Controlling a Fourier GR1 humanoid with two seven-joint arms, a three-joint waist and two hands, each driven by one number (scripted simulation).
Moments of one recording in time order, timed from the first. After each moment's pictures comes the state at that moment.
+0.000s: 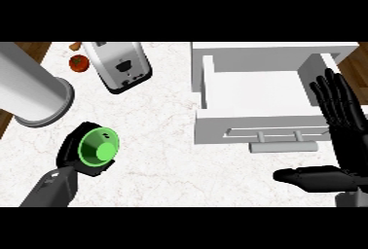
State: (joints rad) left arm -0.48 0.26 0.30 -0.29 0.05 -0.56 -0.89; right arm -0.08 -0.14 -0.09 -1.93 -0.01 0.17 -0.02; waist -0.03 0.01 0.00
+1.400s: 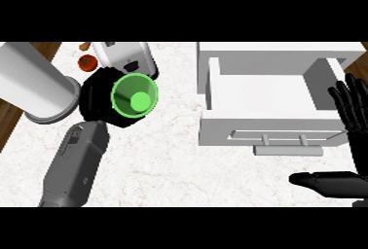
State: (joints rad) left arm -0.62 0.08 0.24 -0.82 0.14 -0.25 -0.75; right arm -0.04 -0.18 -0.16 -1.95 -0.04 0.19 -0.02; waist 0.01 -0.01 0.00
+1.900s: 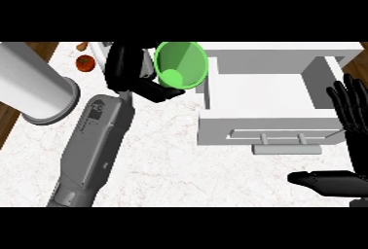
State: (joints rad) left arm -0.80 0.01 0.09 -1.03 0.14 -0.04 -0.44; right arm -0.04 -0.16 -0.16 -1.93 -0.04 0.19 -0.04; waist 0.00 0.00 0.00
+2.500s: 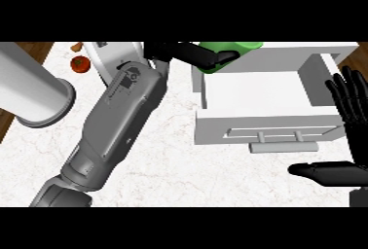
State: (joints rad) left arm -1.11 0.00 -0.06 -0.82 0.24 0.21 -0.30; right arm -0.09 -0.18 -0.18 -1.88 -0.05 0.20 -0.03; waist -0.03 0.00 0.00
